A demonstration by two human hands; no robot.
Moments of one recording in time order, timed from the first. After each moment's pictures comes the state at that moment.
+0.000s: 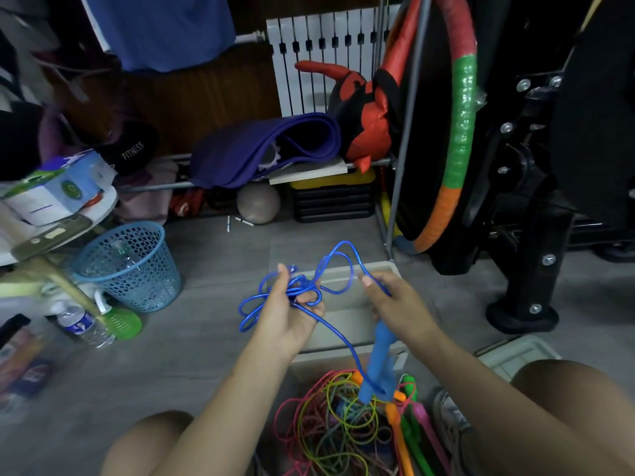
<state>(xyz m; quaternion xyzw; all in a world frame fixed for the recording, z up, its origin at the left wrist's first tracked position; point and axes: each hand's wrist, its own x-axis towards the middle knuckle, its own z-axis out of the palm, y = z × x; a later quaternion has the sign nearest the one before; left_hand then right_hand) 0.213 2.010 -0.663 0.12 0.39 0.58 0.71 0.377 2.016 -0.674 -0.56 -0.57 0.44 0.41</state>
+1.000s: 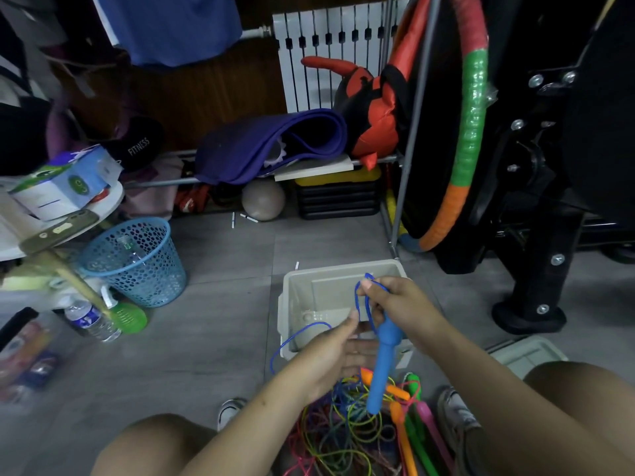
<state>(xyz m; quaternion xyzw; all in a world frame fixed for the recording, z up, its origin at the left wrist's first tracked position) 0.241 1.974 -0.701 0.36 0.51 0.28 0.73 0.375 2.020 -0.670 -0.53 -0.55 0.54 0.37</state>
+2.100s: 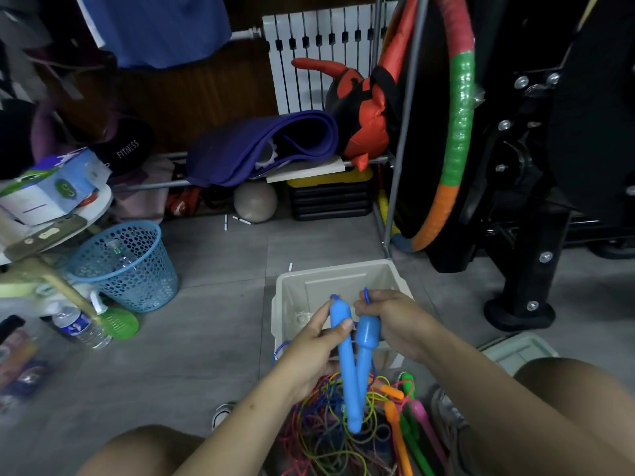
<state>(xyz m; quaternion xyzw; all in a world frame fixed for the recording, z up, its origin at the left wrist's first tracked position) 0.235 1.974 -0.702 0.37 0.50 0.39 0.68 0.374 2.013 -0.675 -0.54 -0.39 0.67 0.34</state>
